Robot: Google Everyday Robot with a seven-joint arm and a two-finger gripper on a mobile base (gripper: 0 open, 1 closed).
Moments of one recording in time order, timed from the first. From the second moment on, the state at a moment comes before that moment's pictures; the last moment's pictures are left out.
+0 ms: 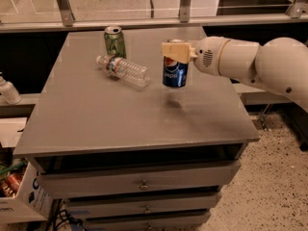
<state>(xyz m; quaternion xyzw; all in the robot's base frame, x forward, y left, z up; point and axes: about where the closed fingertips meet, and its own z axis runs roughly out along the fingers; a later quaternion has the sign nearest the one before) 0.630 -0.067 0.951 -0.74 -0.20 -0.55 0.33</state>
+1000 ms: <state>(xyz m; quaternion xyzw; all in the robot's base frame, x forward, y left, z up) 0.644 -0.061 0.958 -0.68 -0.30 -0.61 0.29</state>
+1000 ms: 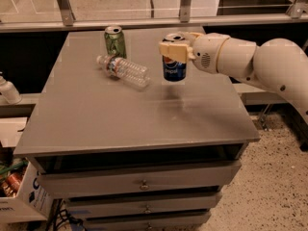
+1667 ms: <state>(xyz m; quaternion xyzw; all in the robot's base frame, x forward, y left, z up) 0.665 -0.062 0.953 -0.63 -0.37 -0.64 0.24</state>
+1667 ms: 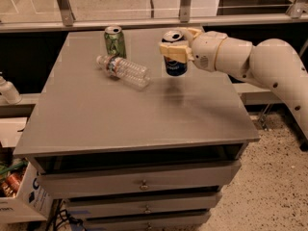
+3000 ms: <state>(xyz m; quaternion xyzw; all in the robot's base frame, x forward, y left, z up) 0.687 -0.098 0.915 -0.67 -0.34 -0.63 0.20</state>
